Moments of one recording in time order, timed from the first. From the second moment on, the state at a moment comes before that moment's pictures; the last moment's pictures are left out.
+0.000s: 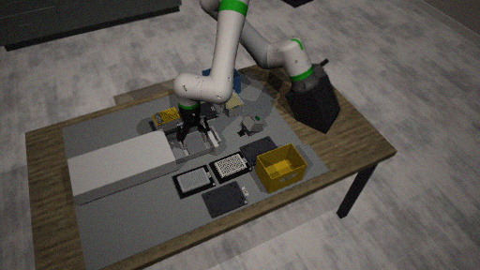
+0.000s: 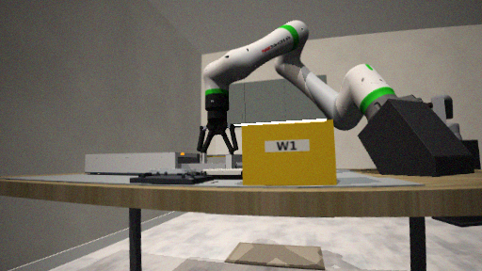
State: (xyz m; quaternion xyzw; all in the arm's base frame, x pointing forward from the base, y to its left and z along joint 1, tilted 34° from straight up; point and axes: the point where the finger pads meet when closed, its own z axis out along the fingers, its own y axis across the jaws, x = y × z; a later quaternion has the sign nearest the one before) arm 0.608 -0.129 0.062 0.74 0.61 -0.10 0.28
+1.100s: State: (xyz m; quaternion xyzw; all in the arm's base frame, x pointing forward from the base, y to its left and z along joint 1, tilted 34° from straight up) arm 0.605 -0.120 0.076 0.74 0.61 -0.10 0.28
